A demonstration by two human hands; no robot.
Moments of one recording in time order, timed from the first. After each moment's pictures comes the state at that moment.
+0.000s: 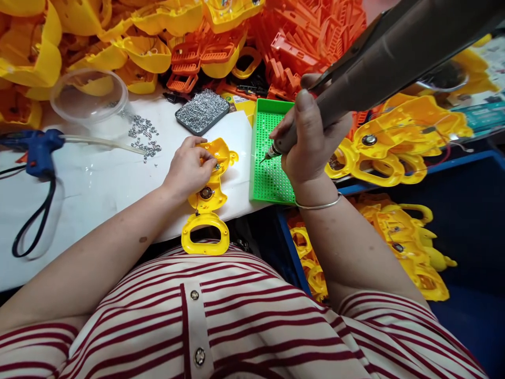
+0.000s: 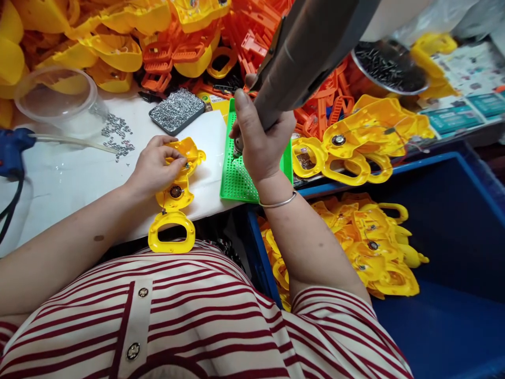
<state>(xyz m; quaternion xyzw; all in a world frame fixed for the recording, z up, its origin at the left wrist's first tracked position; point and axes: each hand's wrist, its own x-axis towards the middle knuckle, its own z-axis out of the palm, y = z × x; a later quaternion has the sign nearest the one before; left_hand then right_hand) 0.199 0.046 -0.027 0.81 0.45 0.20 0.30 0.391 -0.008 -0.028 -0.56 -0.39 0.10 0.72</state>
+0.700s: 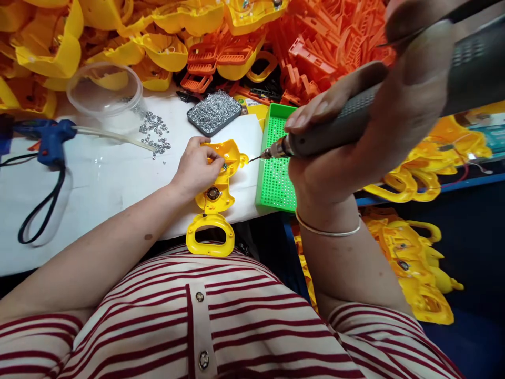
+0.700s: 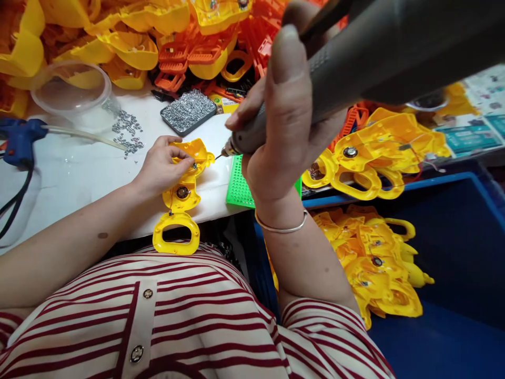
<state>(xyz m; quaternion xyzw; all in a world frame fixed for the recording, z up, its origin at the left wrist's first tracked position) 0.203 0.042 -0.022 0.78 0.50 0.21 0.31 0.329 -0.026 0.053 -0.45 -0.34 0.02 0.83</state>
